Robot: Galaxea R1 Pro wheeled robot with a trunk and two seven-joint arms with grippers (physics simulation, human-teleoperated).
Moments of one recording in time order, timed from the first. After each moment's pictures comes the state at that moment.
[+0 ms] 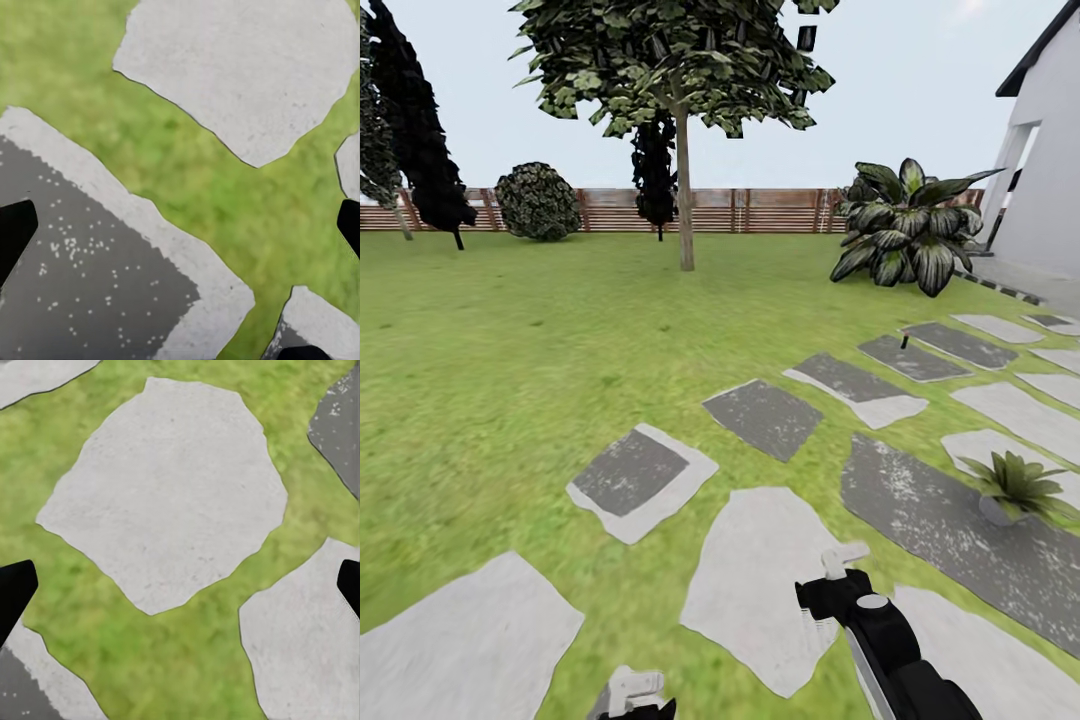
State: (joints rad) left arm -0.18 -0.07 -0.19 -0.65 0.31 0.08 -0.03; right arm -0.22 -0.02 0.21 -1.39 0.03 0.74 -0.07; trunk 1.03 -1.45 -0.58
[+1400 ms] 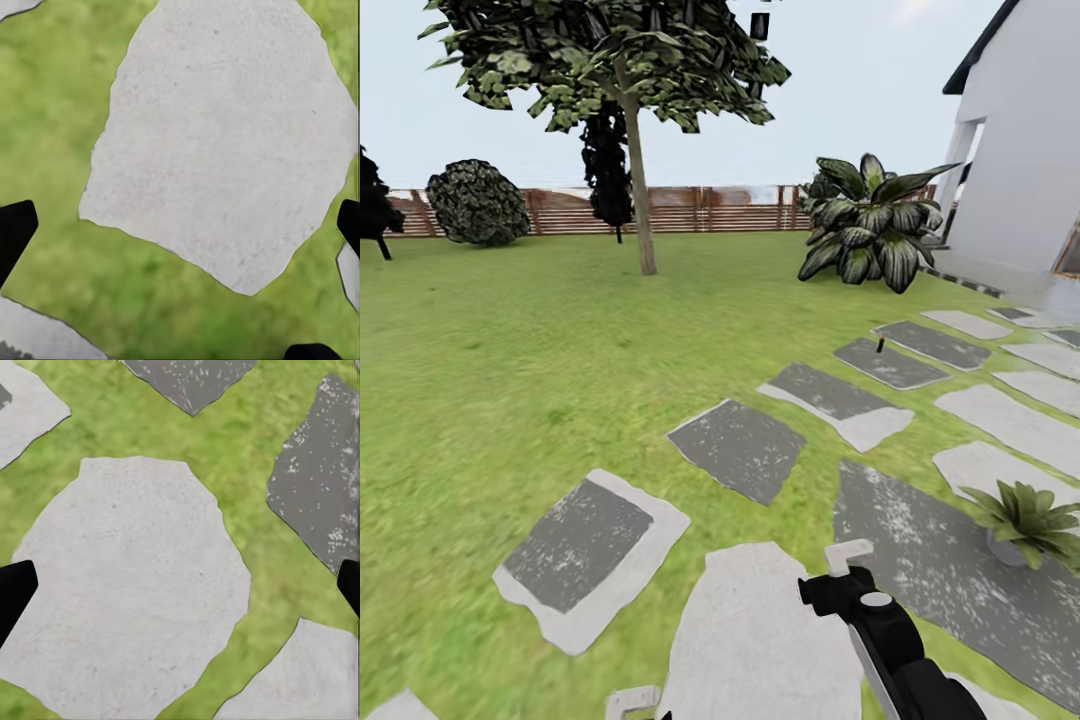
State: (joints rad) left arm -0.18 -0.07 -0.19 -0.58 0.32 0.02 -0.03; right arm -0.22 -0.03 0.19 -1.40 0.03 0.74 -0.07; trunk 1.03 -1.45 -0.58
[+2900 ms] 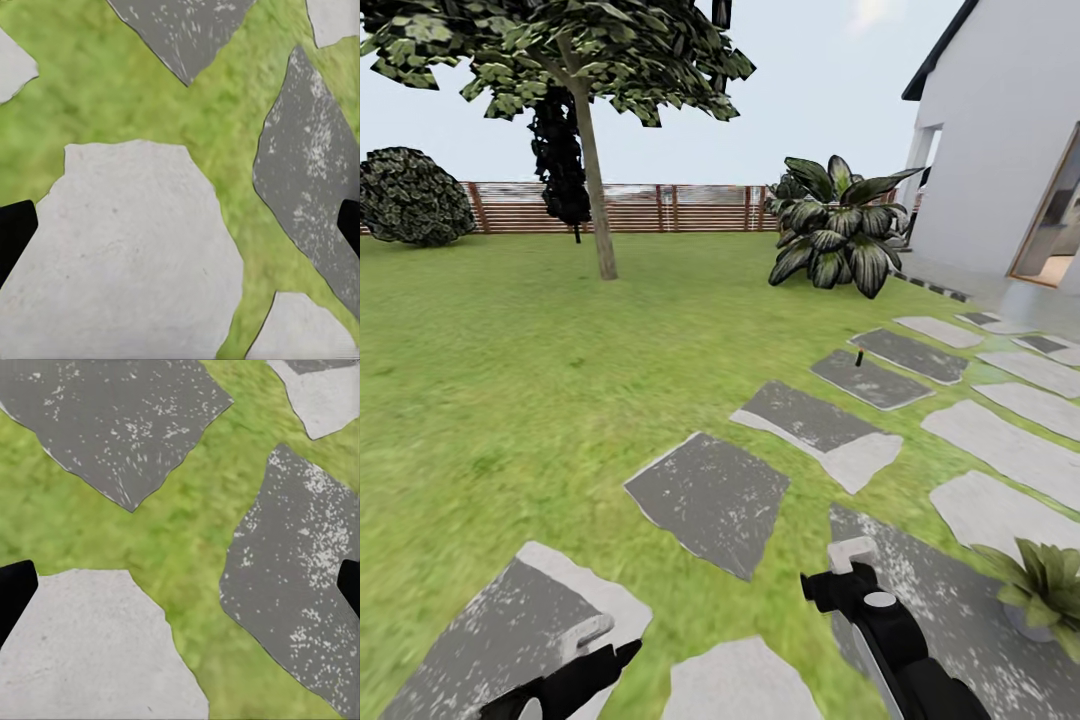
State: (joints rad) left arm -0.15 0.05 0.03 -0.96 0.46 0.45 -0.24; right arm -0.22 -0.04 0.19 -1.40 0.03 0.71 -0.07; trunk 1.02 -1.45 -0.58
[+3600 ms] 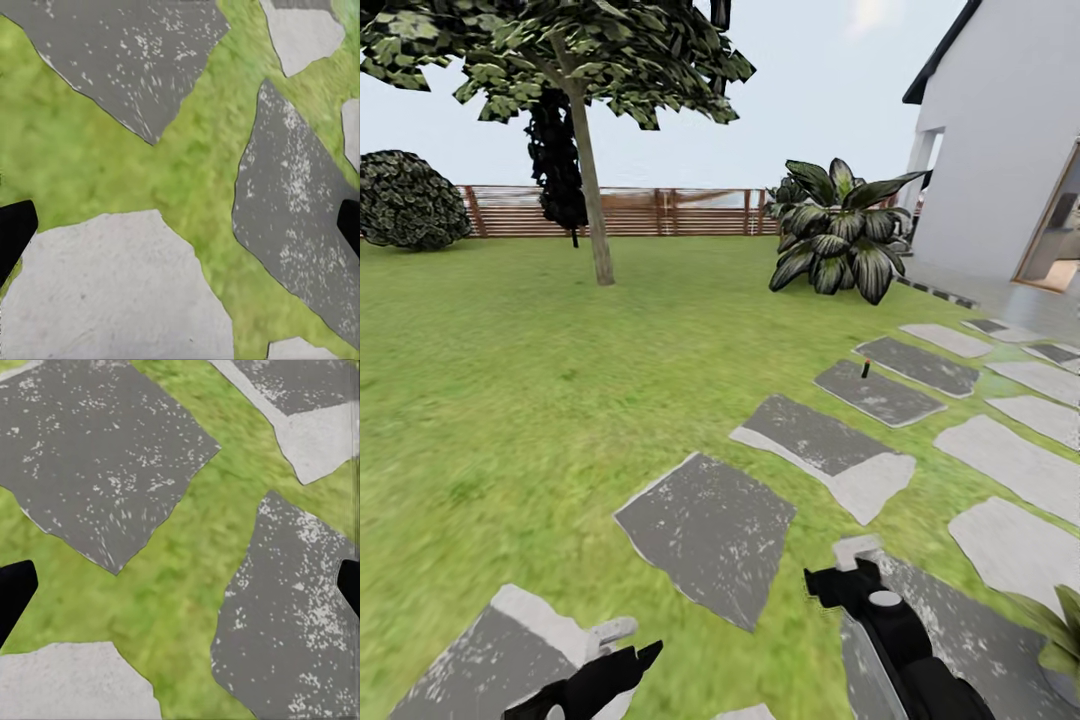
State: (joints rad) left arm -0.15 0.03 -0.07 -0.95 0.46 0.36 -0.25; right arm -0.22 -0.03 0.16 -1.40 0.03 0.69 -0.07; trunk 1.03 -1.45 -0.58
